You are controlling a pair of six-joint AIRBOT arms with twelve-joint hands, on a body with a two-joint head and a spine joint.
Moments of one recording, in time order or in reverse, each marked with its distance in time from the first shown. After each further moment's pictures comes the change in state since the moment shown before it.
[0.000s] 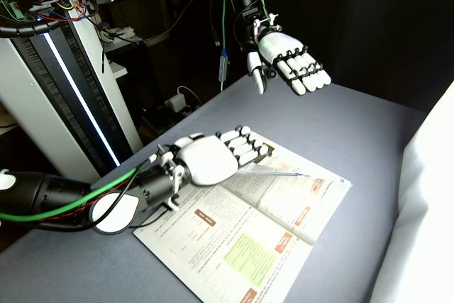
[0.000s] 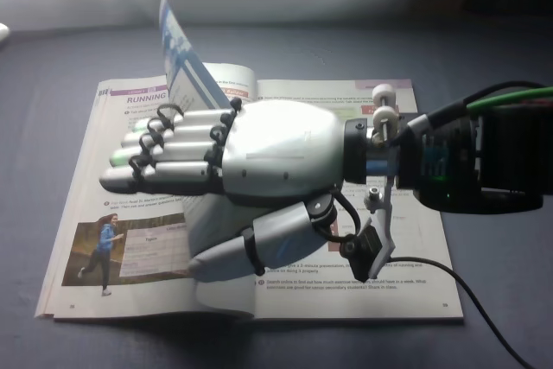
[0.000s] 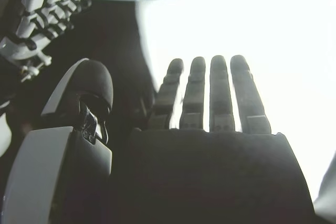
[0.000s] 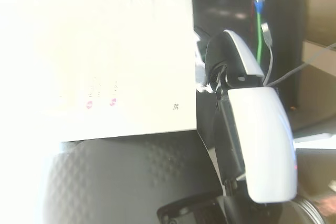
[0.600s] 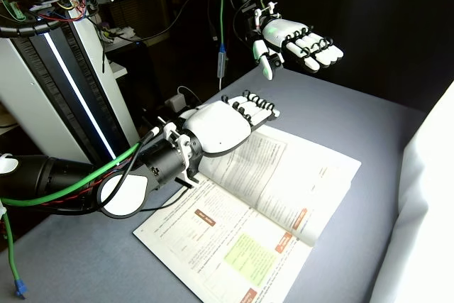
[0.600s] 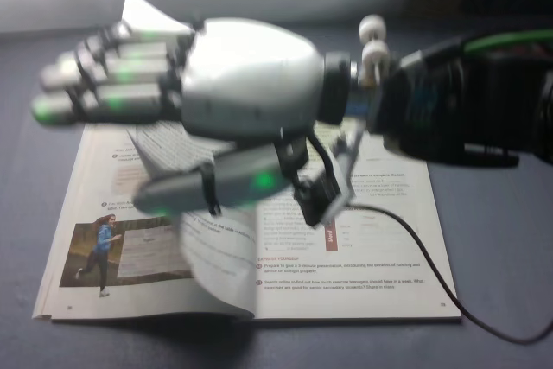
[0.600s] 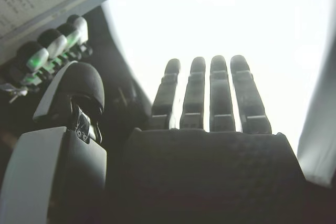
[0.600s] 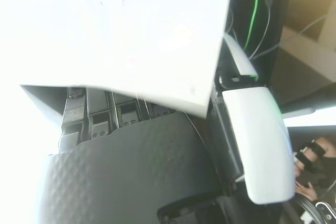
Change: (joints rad) left arm 0.063 0.001 -0.002 -0.060 -0.103 0.003; right arm 0.123 -0.011 -0.003 0.108 0.109 -0.121
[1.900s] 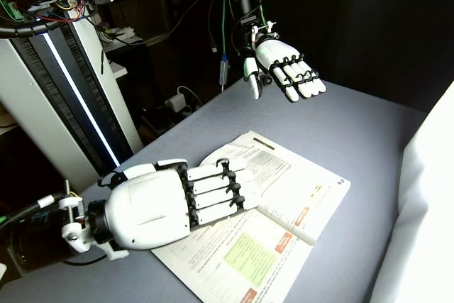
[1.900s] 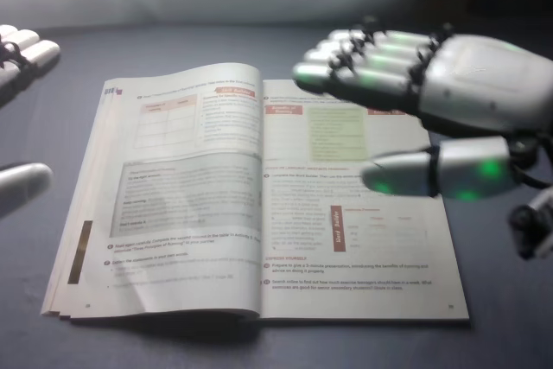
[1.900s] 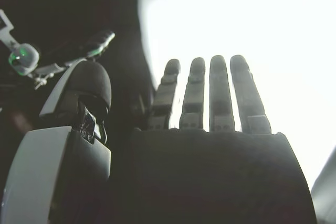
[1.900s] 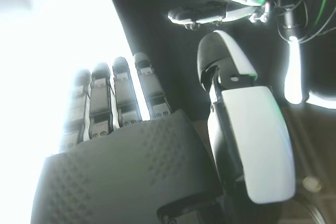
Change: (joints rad) left arm -0.179 -0.108 0.064 0.168 0.193 -0.056; right arm -0.280 0.430 -0.193 0.255 -0.063 -0.052
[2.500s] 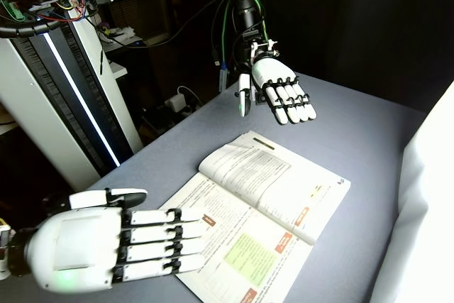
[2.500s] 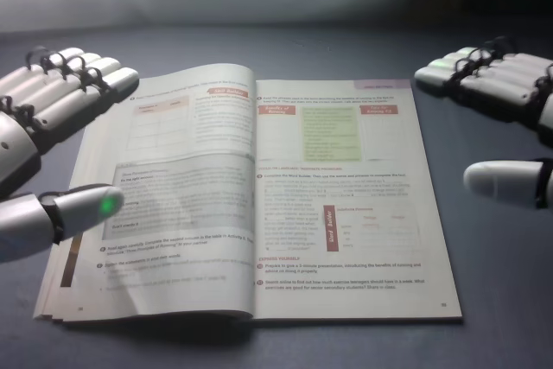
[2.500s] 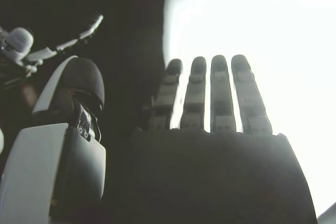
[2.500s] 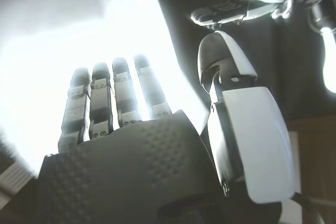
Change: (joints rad) left arm -0.134 -0.126 0.064 0.118 0.105 -0.069; right arm -0.283 0.190 -0.145 0.383 0.154 -0.155
